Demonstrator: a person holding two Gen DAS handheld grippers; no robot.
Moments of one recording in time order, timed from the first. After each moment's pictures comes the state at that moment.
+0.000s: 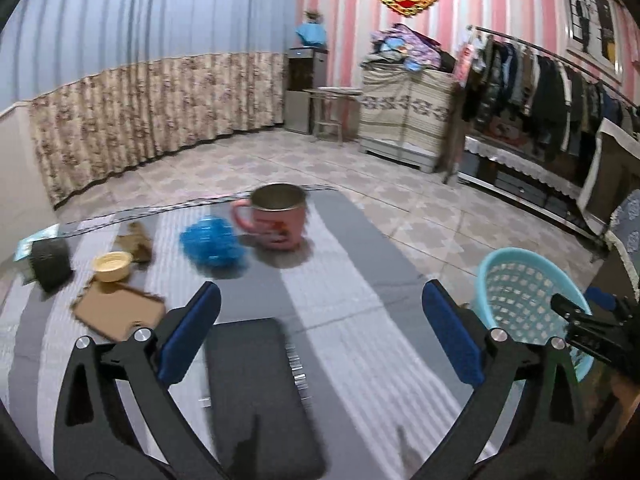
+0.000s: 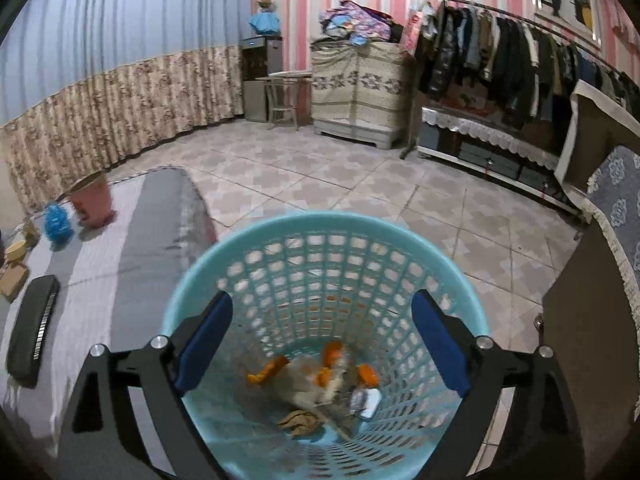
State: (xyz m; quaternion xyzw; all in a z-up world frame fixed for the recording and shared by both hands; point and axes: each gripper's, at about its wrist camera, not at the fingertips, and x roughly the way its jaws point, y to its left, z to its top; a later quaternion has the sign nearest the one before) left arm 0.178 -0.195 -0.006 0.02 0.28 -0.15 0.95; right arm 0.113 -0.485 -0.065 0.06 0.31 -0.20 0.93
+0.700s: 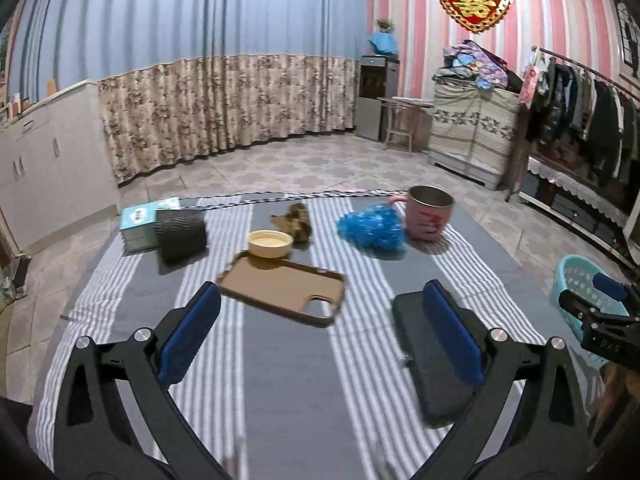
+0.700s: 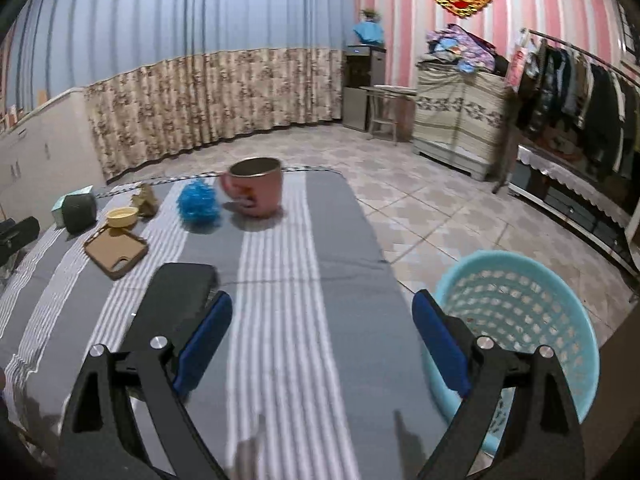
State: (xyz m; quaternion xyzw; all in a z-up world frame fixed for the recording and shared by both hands) left arm 0.154 -0.037 0.007 0.00 0.27 -0.04 0.96; right arm 0.141 -0.320 -0.038 0.01 0.30 -0.04 0.95
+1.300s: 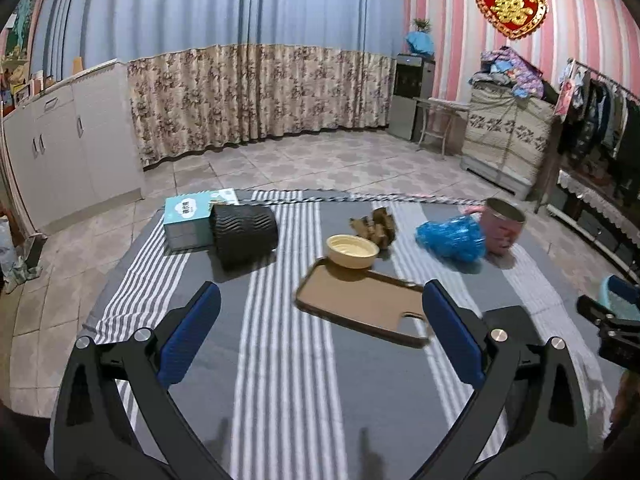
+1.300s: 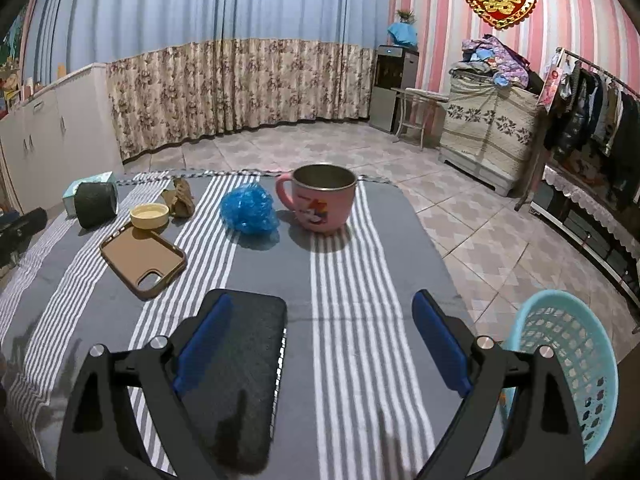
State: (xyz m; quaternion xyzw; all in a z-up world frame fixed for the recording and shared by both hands) left arm 0.204 0.041 -0.010 -0.02 0.29 0.01 0.96; right arm 0.191 -0.251 -0.037 -0.03 0.31 -0.01 0.95
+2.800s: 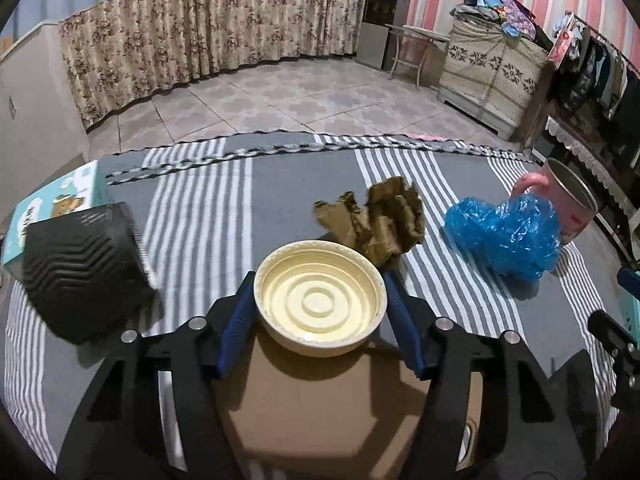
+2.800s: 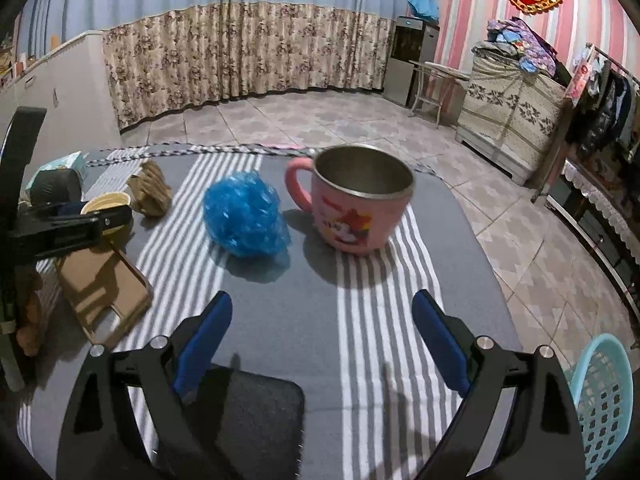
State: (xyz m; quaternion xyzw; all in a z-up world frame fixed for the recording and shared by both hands) left arm 0.377 0.008 -0.087 -0.01 0.41 -0.06 0.91; right arm 0.300 -0.218 -0.069 -0.05 0.37 0.01 0.93
